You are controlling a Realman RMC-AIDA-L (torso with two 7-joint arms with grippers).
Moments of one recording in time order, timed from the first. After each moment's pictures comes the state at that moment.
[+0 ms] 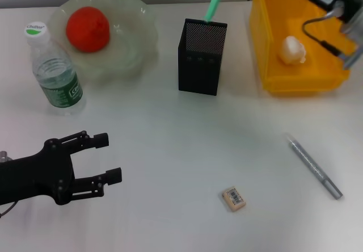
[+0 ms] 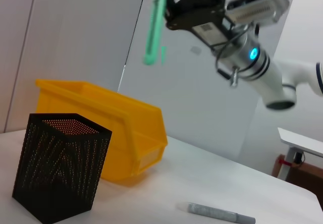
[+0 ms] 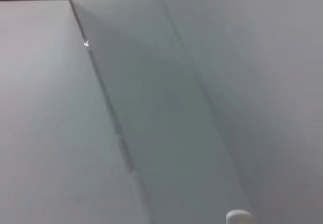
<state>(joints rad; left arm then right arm) -0.31 -2.01 0.72 0.49 1.89 1.78 -1.13 0.67 2.09 -0.76 -0.41 -1.31 -1.51 1.32</state>
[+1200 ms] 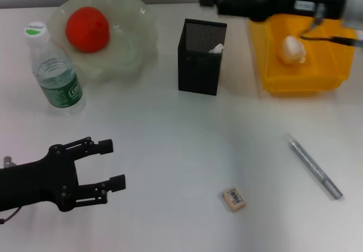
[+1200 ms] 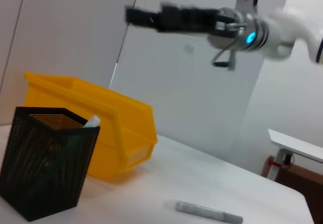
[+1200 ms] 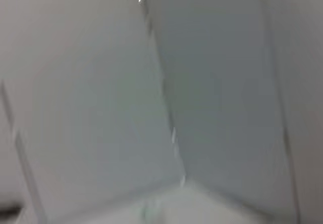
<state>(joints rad) -0.31 -2.01 0.73 0.48 1.90 1.79 -1.13 0.56 2.07 -1.06 -1.03 -1.62 -1.37 1.73</state>
